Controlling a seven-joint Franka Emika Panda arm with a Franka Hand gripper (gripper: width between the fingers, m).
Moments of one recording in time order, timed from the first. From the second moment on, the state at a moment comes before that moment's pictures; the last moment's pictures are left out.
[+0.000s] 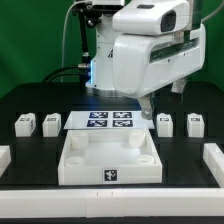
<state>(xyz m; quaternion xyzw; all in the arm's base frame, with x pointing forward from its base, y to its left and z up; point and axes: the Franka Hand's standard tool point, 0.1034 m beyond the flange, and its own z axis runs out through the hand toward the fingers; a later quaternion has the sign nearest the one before) 0.565 0.056 0.113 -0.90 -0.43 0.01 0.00</state>
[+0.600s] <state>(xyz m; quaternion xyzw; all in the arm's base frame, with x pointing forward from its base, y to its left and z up) 0.565 0.056 0.113 -0.89 -0.45 0.01 0.00</state>
